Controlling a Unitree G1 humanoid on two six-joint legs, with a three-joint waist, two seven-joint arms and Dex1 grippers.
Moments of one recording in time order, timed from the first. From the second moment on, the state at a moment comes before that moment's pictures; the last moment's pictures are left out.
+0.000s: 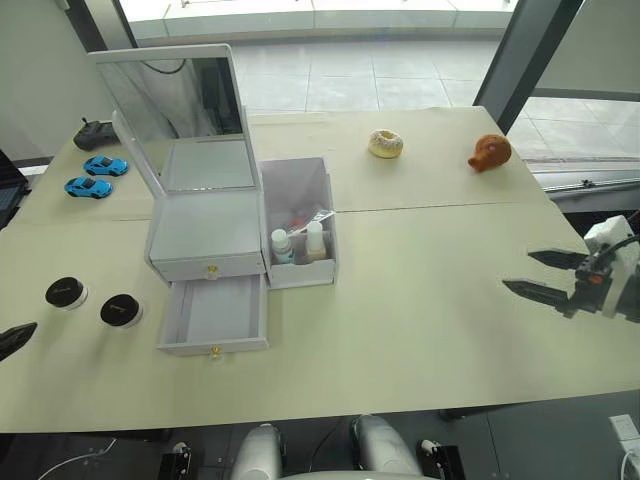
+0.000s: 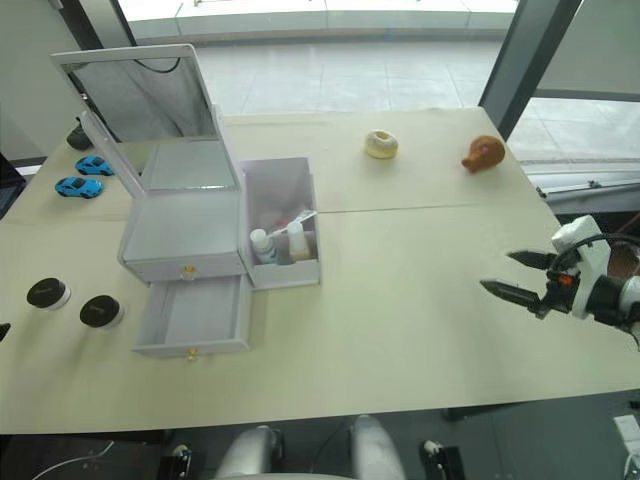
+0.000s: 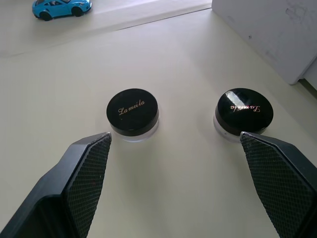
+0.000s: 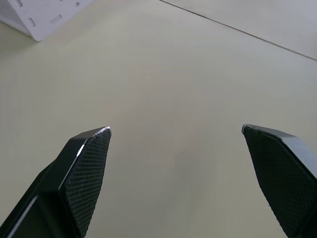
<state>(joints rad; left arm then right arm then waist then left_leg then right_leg) 0.20 1.06 0.73 0.58 -0.52 0.12 -1.18 -0.24 -0.98 -0.28 0.11 0.46 0.46 1.15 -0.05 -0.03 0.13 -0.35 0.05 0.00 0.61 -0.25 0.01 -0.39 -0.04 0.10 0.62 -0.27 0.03</state>
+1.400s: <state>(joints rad) 0.01 0.69 0.56 -0.25 -0.59 1.01 -0.24 -1.17 -0.69 0.25 0.00 0.42 0.73 1.38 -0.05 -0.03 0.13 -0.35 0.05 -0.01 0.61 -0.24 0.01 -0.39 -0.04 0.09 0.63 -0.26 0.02</state>
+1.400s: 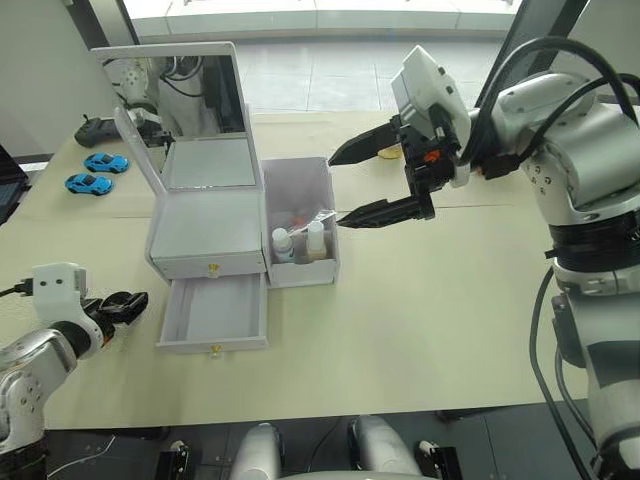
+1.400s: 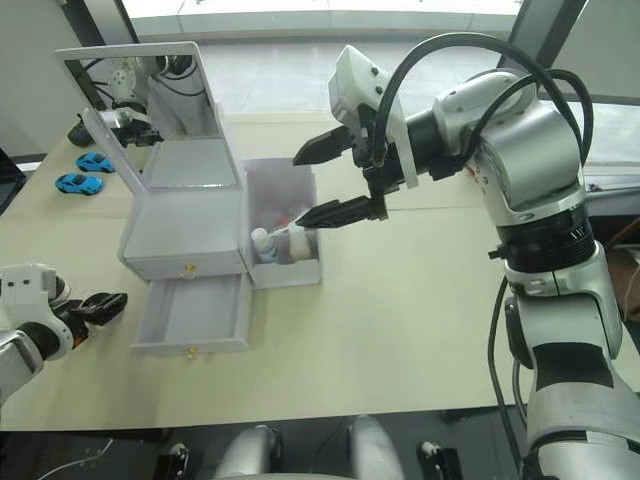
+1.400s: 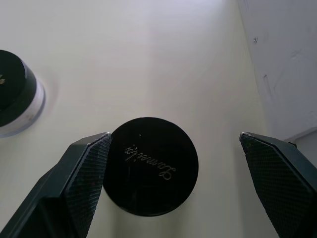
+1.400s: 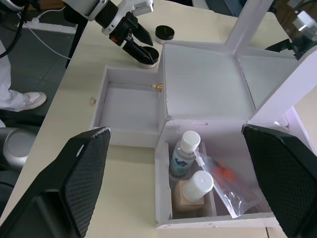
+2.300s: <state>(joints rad) -0.01 0.73 0.57 -0.18 -0.51 1.05 -0.27 -1.13 -0.70 0.22 -0.06 0.44 0.76 1.33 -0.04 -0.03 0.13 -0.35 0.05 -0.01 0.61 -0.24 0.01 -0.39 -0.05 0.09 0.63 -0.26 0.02</state>
